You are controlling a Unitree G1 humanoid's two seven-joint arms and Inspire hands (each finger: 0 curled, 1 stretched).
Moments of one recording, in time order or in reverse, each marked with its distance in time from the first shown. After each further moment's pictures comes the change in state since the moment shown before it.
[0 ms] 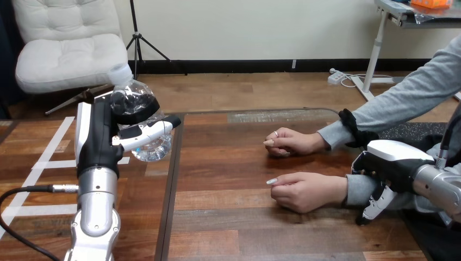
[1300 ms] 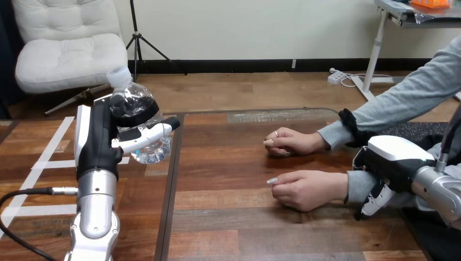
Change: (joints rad) left arm 0.009 0.000 0.001 0.000 -0.005 0.000 -0.002; right arm 0.023 0.004 0.023 -0.010 -0.007 0.007 -0.133
